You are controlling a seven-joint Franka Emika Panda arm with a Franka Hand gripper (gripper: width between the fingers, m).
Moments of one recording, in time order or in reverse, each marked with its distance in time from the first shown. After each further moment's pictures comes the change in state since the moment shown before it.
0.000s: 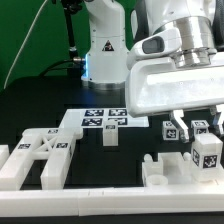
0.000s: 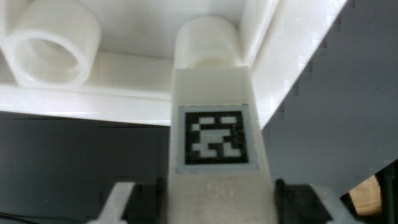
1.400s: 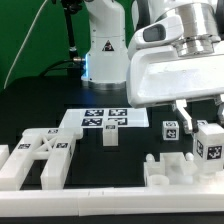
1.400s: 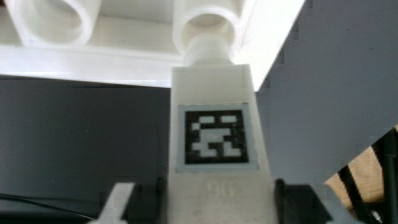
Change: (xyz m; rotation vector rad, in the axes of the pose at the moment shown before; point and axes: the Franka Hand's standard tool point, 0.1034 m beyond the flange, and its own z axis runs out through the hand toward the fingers) arm 0.018 -0.001 -0.011 0.001 0.024 0.032
